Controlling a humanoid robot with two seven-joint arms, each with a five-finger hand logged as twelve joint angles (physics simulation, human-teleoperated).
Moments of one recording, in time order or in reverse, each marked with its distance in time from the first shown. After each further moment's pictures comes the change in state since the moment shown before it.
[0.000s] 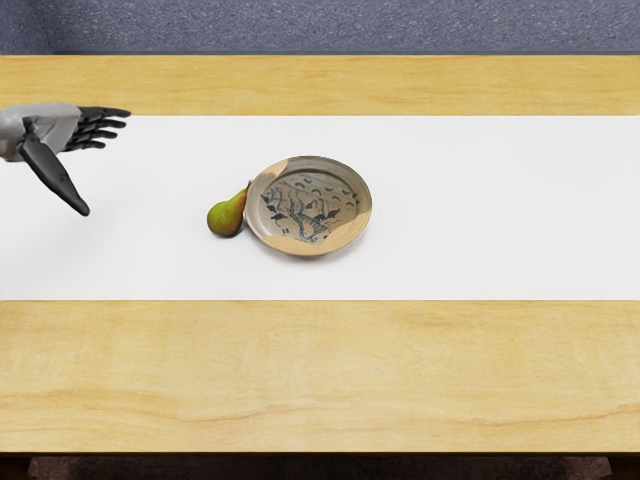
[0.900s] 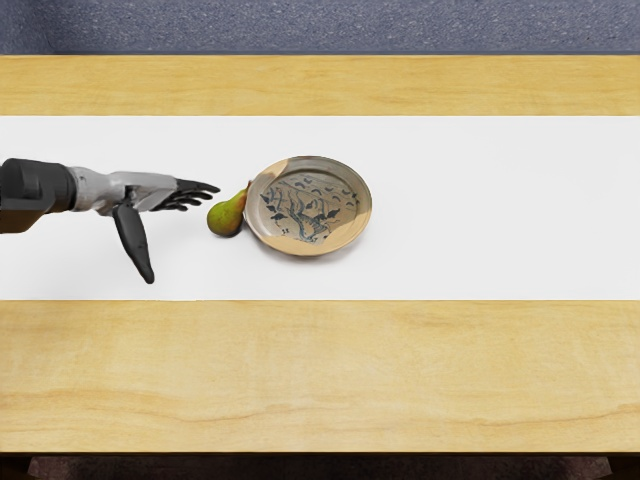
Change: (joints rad) left arm 0.077 -0.136 -0.017 -0.160 0.222 0.042 0.004; right arm 0.016 0.000 0.005 -0.001 0.000 -0.003 0.002
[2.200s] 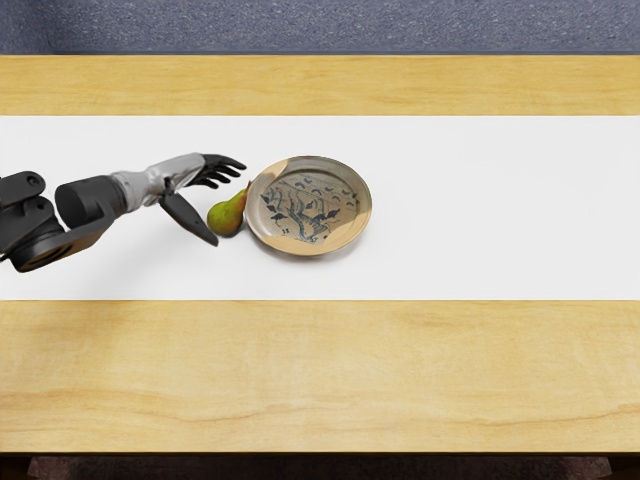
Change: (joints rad) left arm 0.130 -0.163 -0.060 0.061 0.011 0.421 -0.079; right arm 0.000 0.000 -0.004 0.000 0.000 0.000 -0.001
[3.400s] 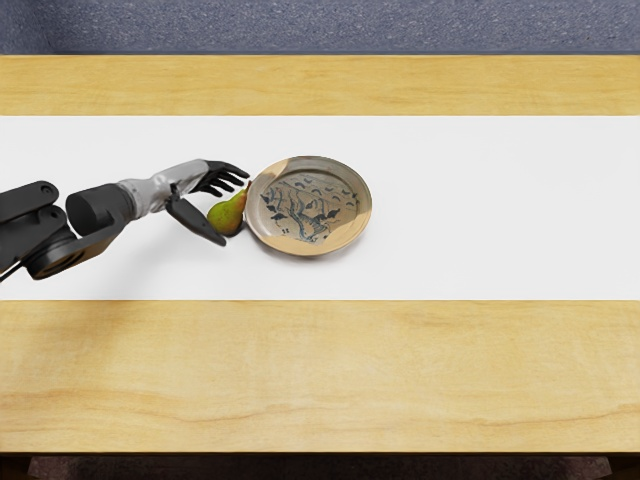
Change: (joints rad) left arm 0.019 -0.055 0.000 0.069 -0.017 0.013 -0.012; right arm -0.001 0.000 0.000 0.000 0.000 0.000 -0.001
